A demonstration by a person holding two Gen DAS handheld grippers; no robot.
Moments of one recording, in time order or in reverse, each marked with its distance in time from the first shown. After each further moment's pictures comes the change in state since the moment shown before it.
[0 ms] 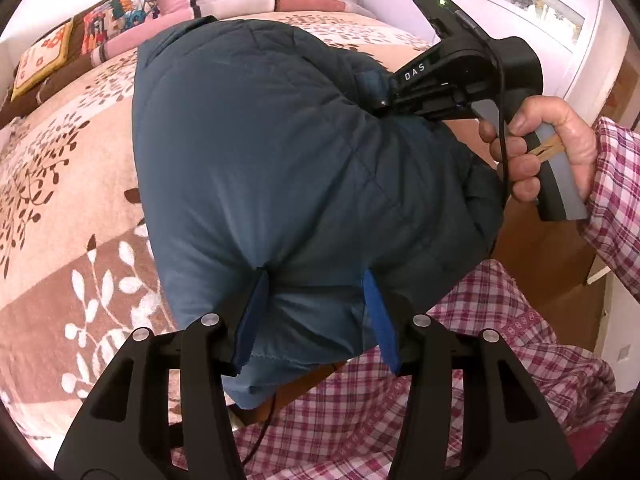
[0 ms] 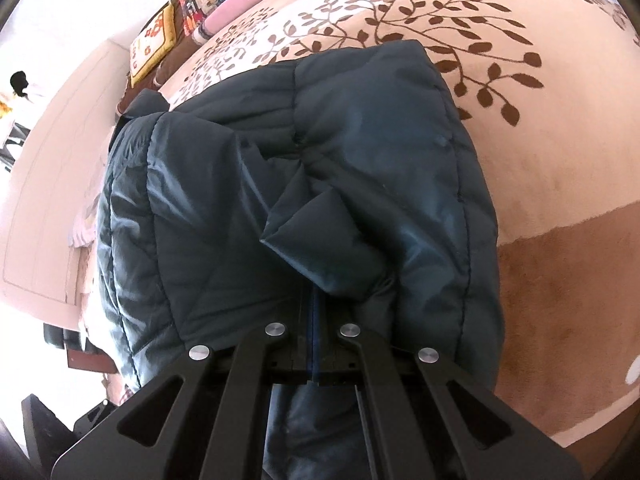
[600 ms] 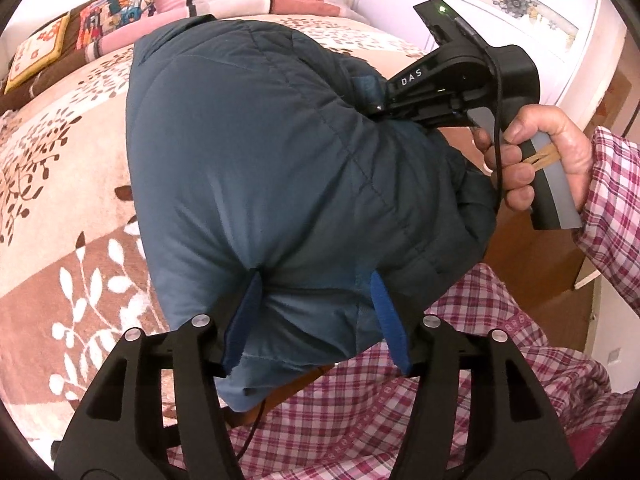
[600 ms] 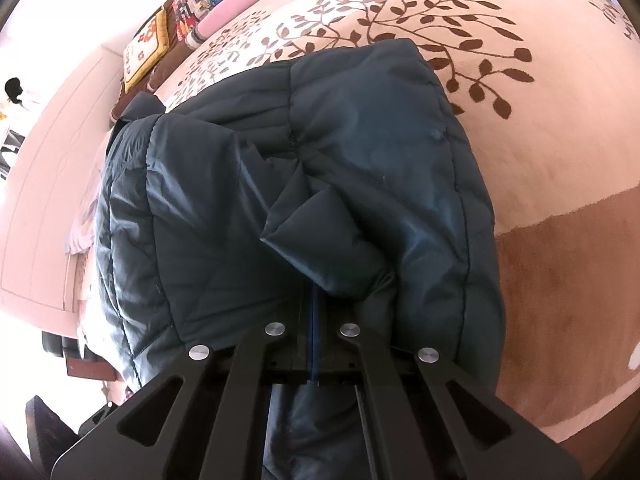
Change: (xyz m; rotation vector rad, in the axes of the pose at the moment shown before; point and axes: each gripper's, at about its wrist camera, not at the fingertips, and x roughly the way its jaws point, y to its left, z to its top) left arm 0.005 0.005 -0.001 -0.014 -0.017 -0.055; right arm -0.002 0.003 -0.002 0.022 -0.010 -0.022
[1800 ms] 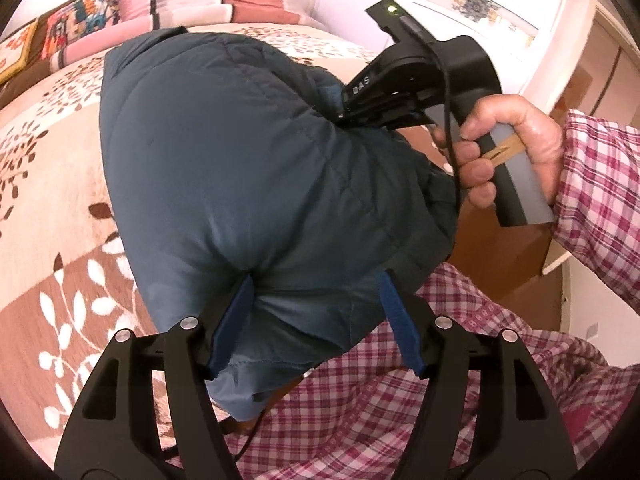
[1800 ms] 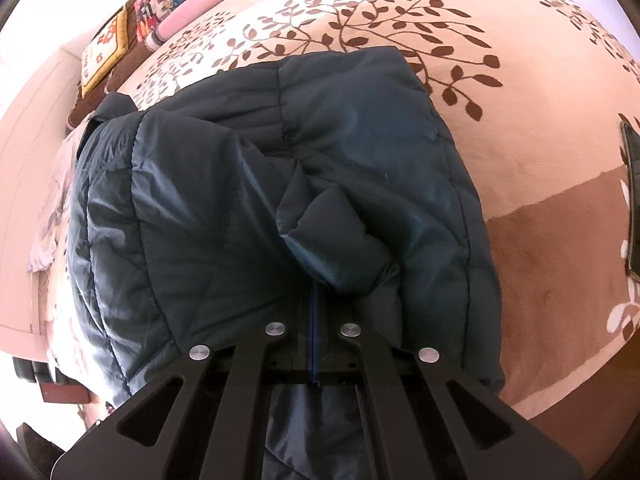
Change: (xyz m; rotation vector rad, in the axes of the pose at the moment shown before) left arm -0.008 0.002 0.001 0.061 -0.033 -0.165; right arm 0.001 0.024 0.001 0.043 -0.010 -0.198
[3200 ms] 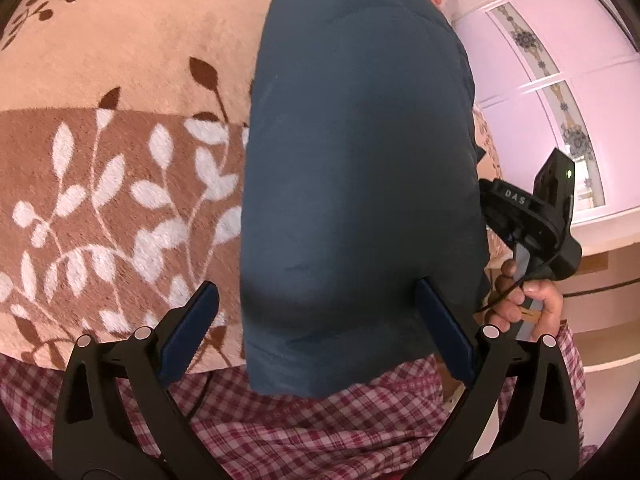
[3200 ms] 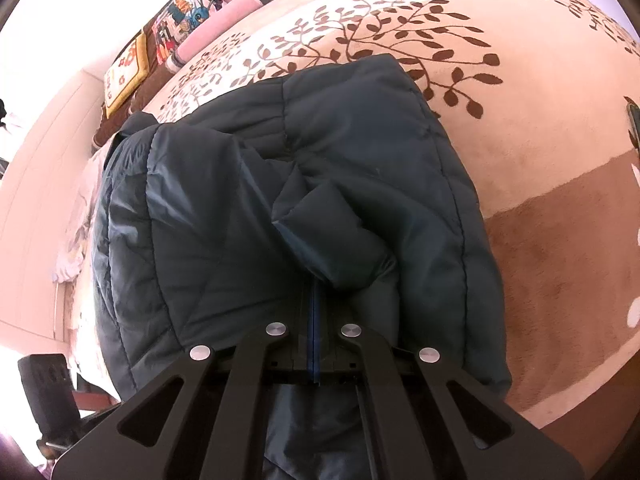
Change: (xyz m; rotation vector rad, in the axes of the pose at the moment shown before) left arm 0.014 0.082 -0.008 -0.685 0.176 -0.078; right arm -0.006 -0.013 -0.009 0.021 -0.069 0.118
